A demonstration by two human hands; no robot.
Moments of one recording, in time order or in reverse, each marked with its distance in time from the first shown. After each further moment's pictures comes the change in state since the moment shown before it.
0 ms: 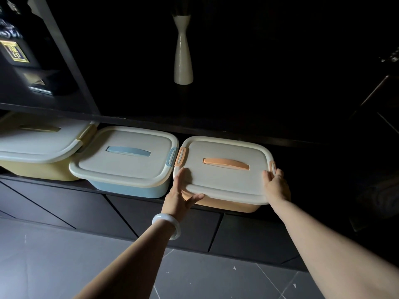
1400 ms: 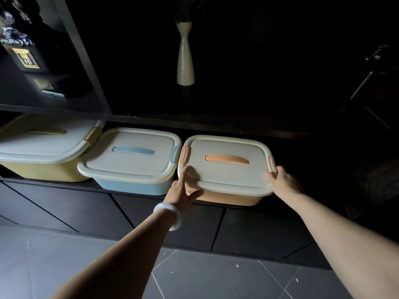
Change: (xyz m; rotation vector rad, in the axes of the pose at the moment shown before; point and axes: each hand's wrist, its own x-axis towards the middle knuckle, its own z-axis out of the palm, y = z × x) left_hand 0.000 0.004 -0.017 0.211 -0.127 -0.025; right_hand -0.022 0.002 -0.042 -0.265 -0.138 -0.074
